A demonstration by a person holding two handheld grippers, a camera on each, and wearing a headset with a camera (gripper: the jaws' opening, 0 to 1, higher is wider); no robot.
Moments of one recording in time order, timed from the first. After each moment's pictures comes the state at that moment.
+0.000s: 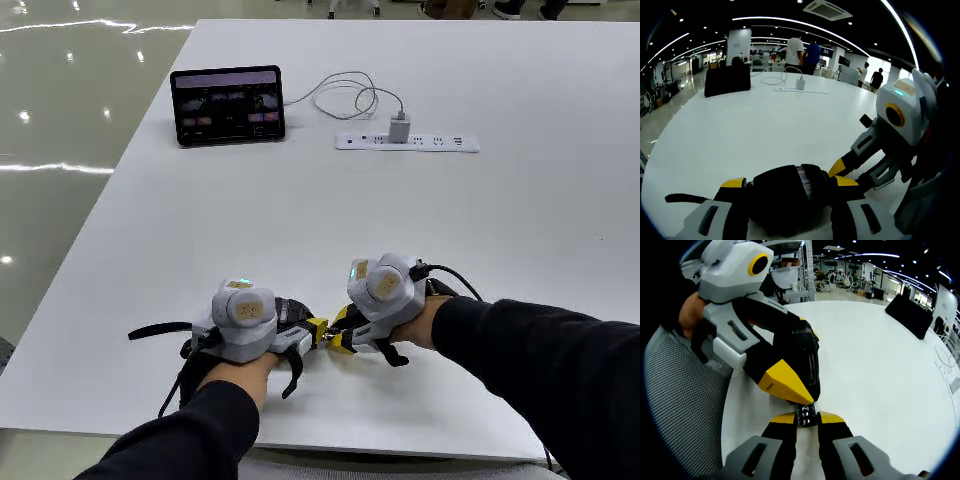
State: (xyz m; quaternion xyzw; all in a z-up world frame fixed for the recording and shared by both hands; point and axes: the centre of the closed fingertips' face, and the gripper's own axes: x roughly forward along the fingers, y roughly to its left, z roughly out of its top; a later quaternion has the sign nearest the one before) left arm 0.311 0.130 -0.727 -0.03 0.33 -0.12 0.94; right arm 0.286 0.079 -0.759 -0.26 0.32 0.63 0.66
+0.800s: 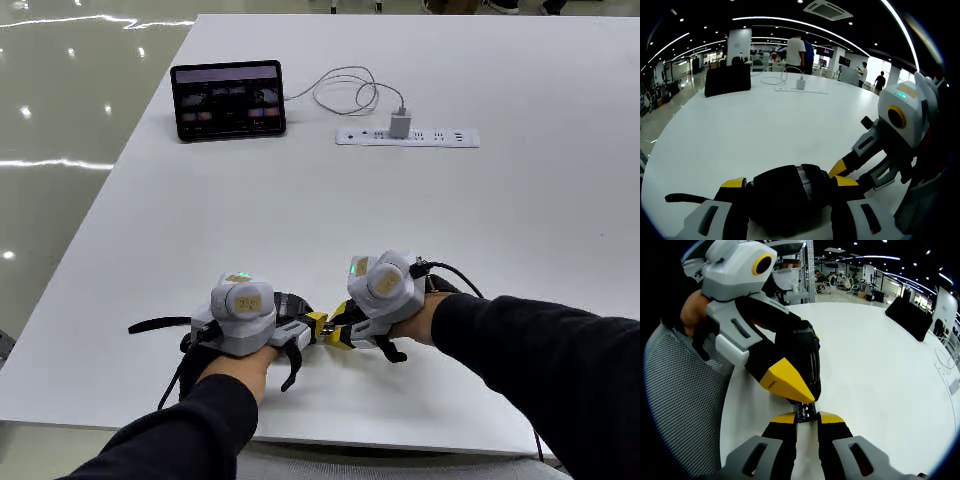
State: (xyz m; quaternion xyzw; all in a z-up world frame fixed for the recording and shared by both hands) left arm 0.311 0.131 -0.727 -0.03 0.33 -0.12 0.94; right arm 0.284 0.080 -0.759 -0.27 0.31 0.63 0.66
